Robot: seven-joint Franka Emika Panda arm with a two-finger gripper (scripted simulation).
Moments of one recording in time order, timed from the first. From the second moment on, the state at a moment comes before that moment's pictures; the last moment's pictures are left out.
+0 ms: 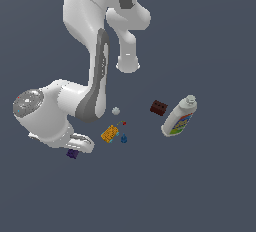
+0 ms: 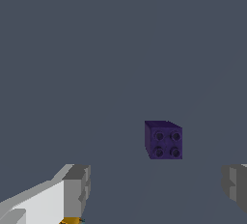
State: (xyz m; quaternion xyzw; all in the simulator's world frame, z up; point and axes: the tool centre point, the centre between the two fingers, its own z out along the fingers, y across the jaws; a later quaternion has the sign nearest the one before) arm 0.116 -0.222 0.095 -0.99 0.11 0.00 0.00
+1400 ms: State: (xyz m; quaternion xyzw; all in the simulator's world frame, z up) arm 0.114 -0.245 0.022 -0.99 0.11 0.00 0.00
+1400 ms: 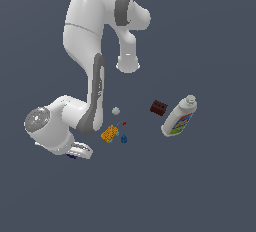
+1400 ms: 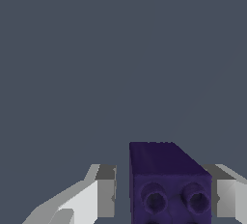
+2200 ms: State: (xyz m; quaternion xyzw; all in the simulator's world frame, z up) arm 0.114 -0.241 0.026 -0.99 0.11 0.00 0.00
